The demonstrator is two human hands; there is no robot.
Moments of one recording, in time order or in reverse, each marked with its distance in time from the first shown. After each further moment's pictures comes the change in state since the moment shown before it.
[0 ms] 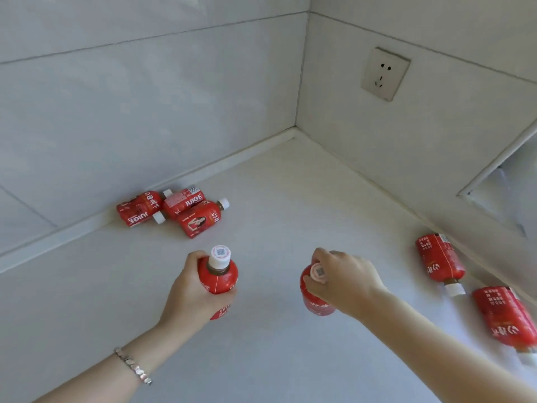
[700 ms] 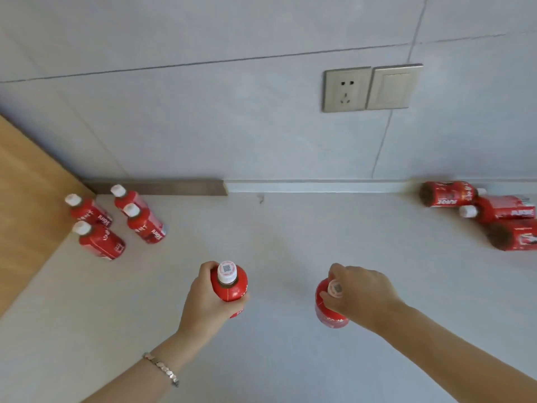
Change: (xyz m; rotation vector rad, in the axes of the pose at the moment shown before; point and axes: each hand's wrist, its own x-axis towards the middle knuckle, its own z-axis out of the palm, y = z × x) left_hand -0.242 -0.289 -0.346 -0.071 0.664 -0.383; right_hand -0.073 -0.460 0.144 -0.144 -0.280 -0.691
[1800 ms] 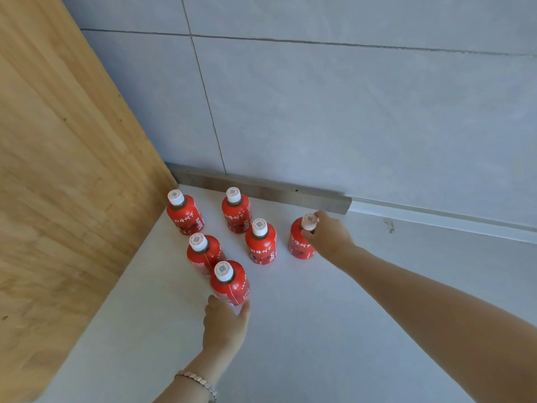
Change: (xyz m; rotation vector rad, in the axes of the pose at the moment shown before) left_hand 0.163 -0.208 -0.191 0.045 0.037 -0.474; right_hand 0.297 -0.331 0.048 0.320 0.047 0.139
